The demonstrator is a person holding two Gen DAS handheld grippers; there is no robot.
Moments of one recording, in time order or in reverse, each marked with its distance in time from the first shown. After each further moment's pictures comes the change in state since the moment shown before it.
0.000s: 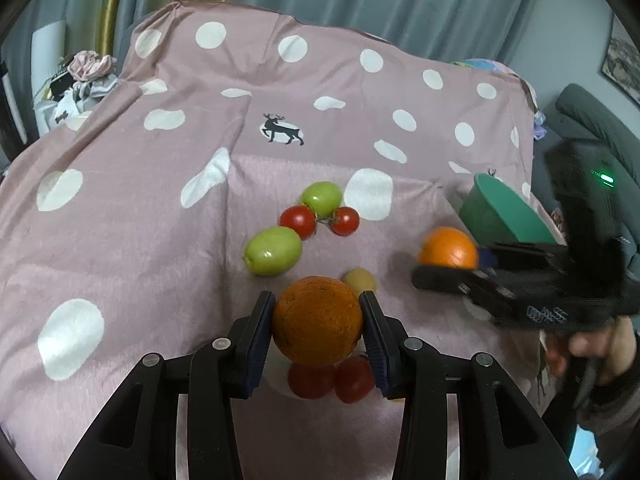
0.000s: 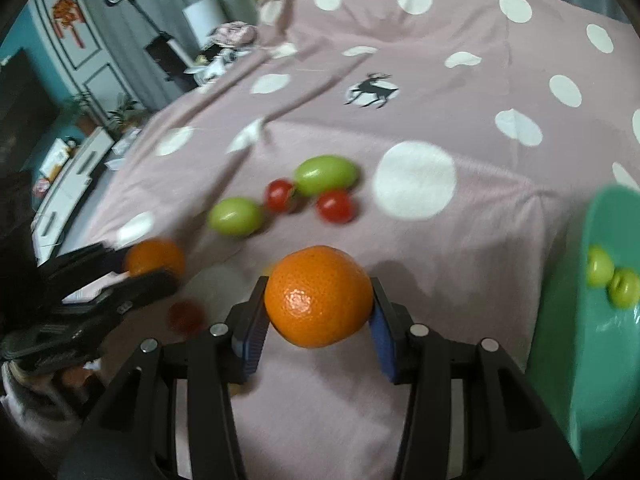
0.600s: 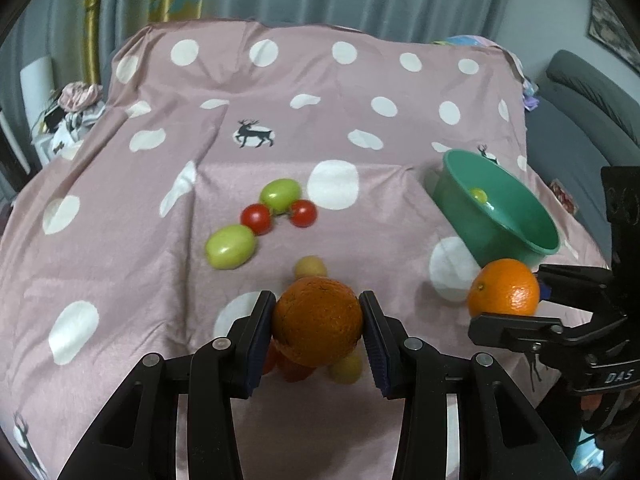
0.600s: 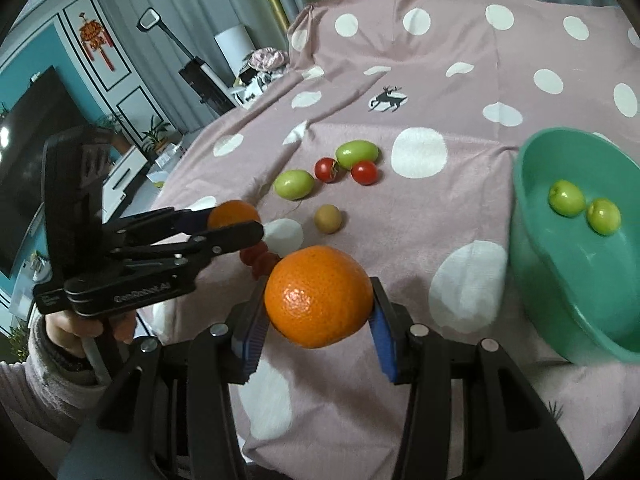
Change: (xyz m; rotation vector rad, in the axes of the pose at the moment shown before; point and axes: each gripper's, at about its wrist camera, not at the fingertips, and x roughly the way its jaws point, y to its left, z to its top) left arm -0.012 -0.055 -0.004 0.098 0.015 0.055; right arm -0.071 0.004 -0.054 0.032 -0.102 0.094
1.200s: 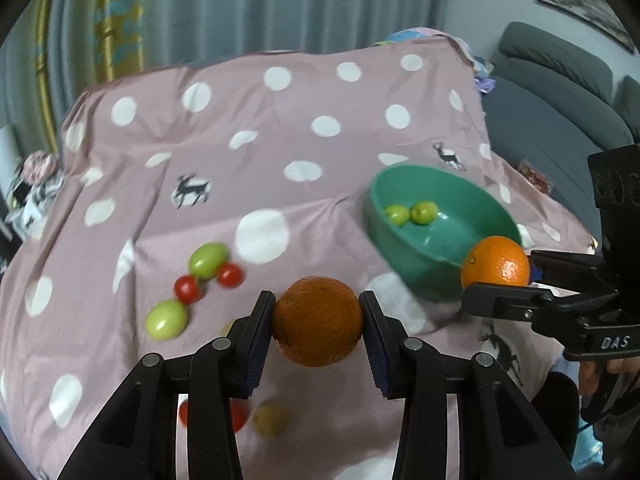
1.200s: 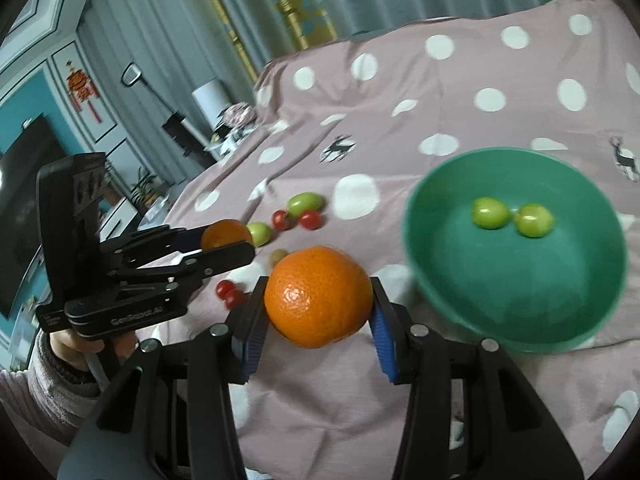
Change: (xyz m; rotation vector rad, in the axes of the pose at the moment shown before) left arm 0.004 -0.074 0.037 0.174 -0.056 -0.048; right arm -0.062 -0.055 -0.007 0.108 -0.176 -0.081
